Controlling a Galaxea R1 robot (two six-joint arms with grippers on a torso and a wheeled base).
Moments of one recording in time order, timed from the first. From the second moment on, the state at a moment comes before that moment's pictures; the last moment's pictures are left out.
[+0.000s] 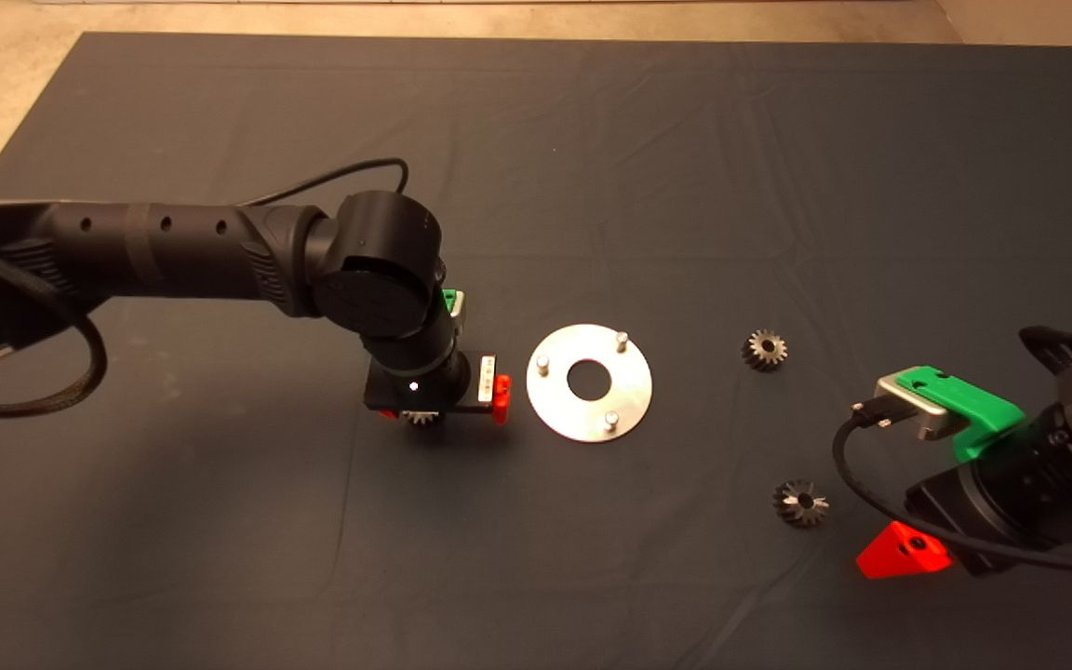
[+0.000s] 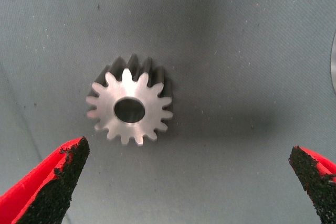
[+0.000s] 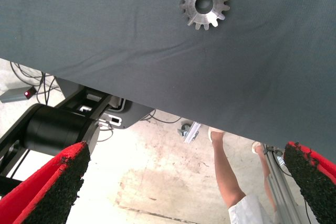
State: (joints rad) left arm -0.32 2.60 -0.98 0.38 1.53 -1.60; right arm 0.51 2.19 -0.42 0.05 -1.53 1.50
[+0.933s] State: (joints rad) left arm -0.31 2.54 -0.99 0.41 1.52 -1.53; right arm 0.51 2.20 -0.42 0.05 -1.53 1.50
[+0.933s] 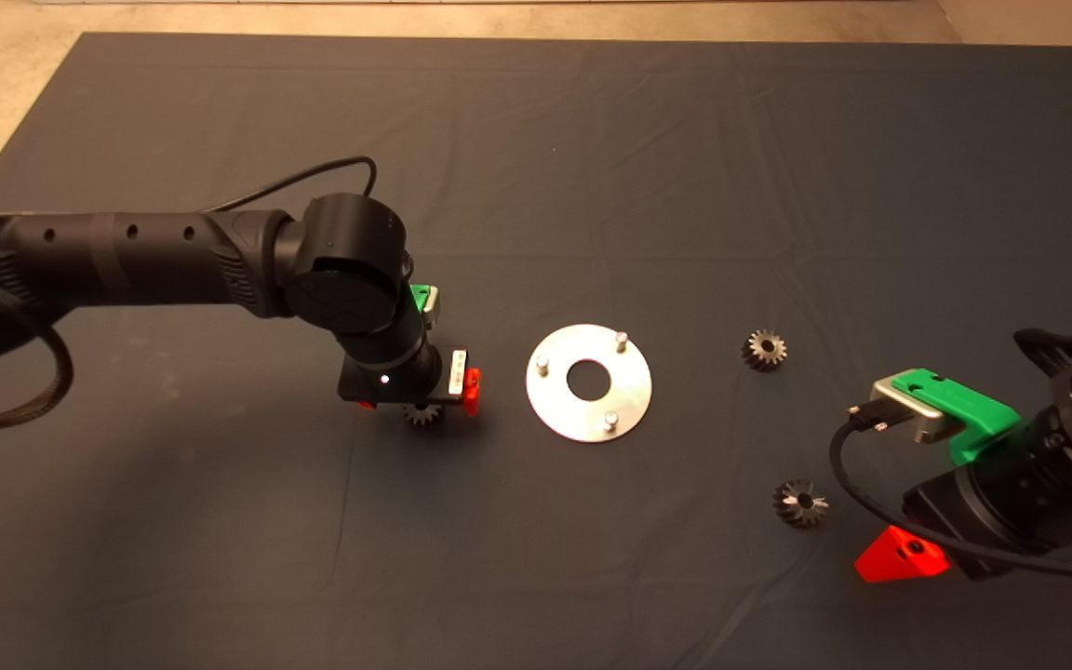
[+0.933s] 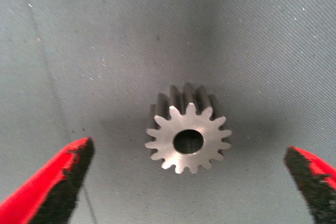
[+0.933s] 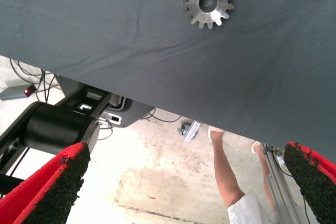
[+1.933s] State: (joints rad) left arm -0.29 2.53 -1.00 0.44 1.52 -1.53; right arm 0.51 2.22 -0.42 0.05 -1.53 1.50
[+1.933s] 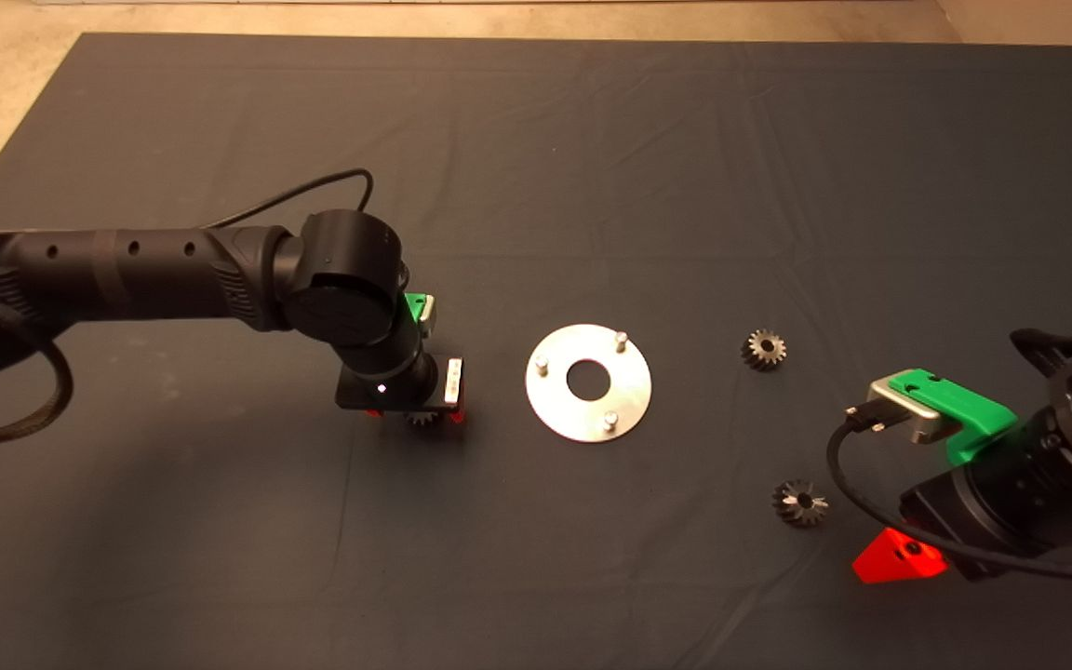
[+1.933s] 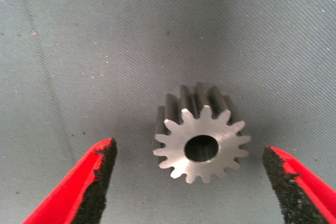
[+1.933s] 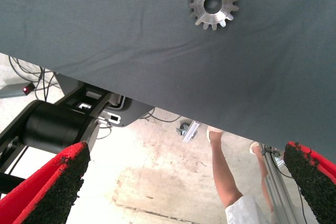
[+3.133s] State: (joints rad) left arm -0.27 2.55 -1.04 0.45 1.52 -1.50; right arm 0.49 2.23 -0.42 0.05 -1.53 1.50
